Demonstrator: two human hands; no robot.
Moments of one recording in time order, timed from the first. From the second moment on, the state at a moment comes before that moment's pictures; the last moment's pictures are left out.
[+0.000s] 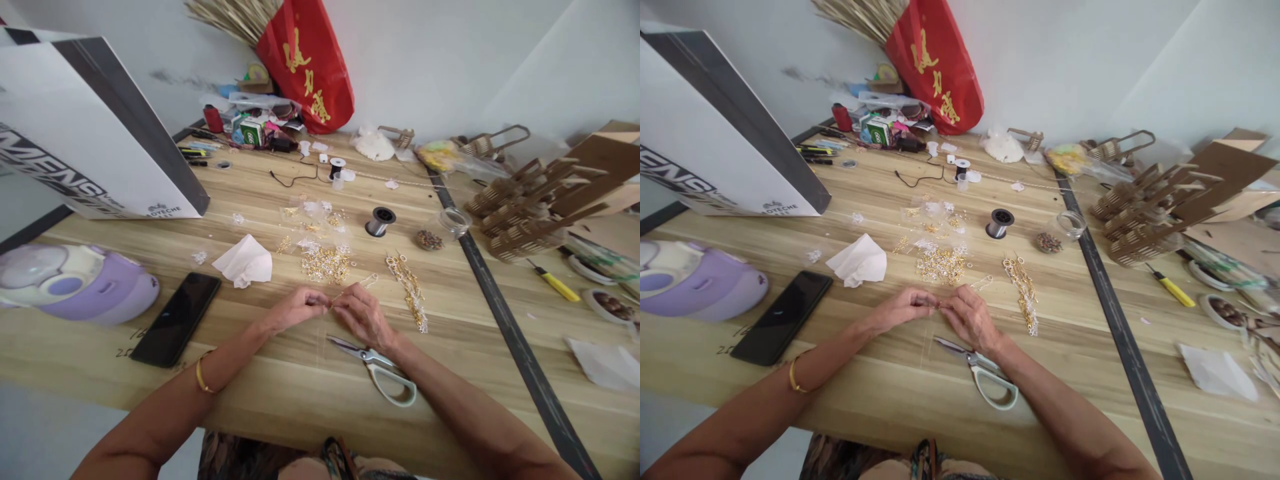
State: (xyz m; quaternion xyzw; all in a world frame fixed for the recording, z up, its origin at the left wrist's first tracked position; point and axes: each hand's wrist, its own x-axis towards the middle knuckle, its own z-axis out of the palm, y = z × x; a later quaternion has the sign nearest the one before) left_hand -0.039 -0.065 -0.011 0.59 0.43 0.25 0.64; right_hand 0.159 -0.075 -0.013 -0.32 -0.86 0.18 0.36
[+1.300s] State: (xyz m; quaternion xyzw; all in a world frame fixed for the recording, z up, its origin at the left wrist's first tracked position) left_hand -0.044 -0.059 -0.013 0.59 0.43 0.26 0.63; right_hand 0.161 -0.074 -0.015 -0.34 -0.84 0.18 0.37
